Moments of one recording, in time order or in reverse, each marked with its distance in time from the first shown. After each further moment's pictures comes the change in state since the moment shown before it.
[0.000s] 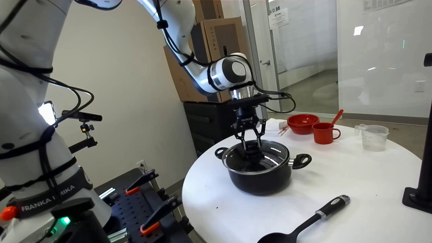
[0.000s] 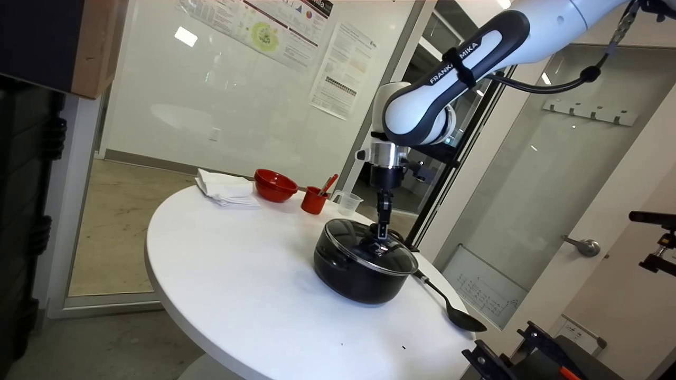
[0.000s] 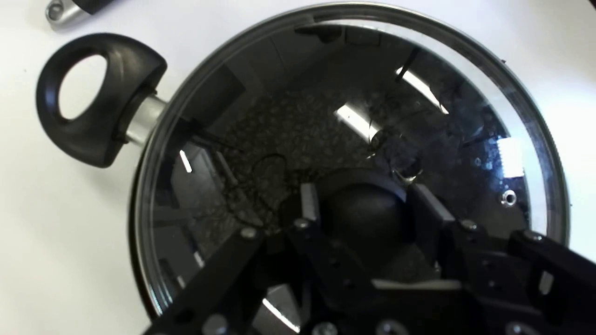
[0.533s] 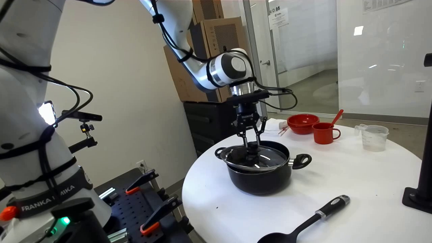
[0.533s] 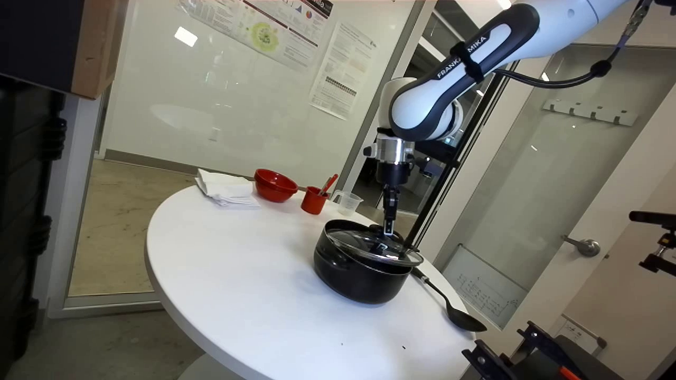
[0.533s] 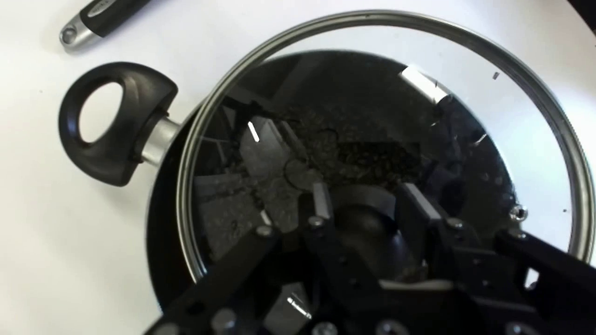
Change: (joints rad) arm -0.010 -0.039 -0.006 -0.023 0.000 -0.010 0.001
